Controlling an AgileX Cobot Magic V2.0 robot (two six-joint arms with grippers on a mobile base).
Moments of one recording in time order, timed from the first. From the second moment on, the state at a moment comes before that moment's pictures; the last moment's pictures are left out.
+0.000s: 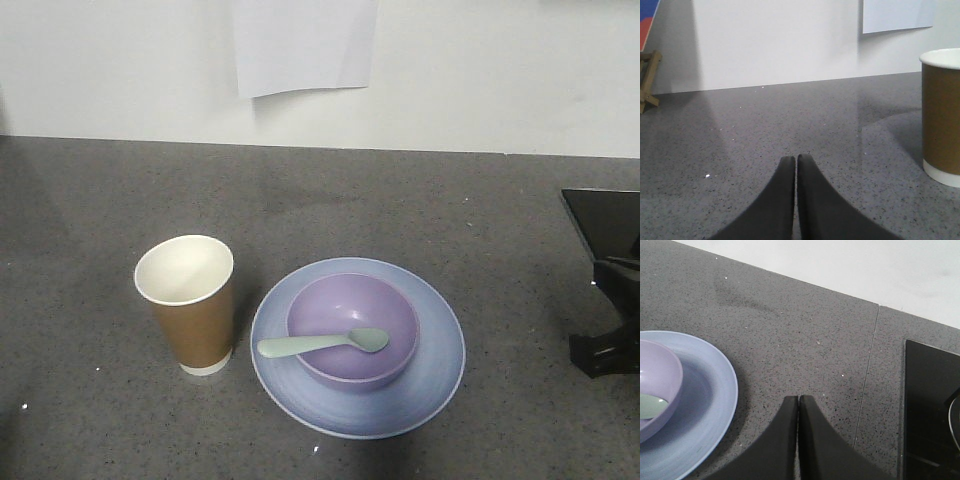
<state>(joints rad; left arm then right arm) -0.03 -0.01 0.03 0.13 0.14 -0.12 0.26 0.75 -0.59 -0.26 0.36 0.13</state>
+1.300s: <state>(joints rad) -0.03 -0.01 0.03 0.13 0.14 -0.12 -0.06 -0.01 0.03 -0.06 0.06 0.20</state>
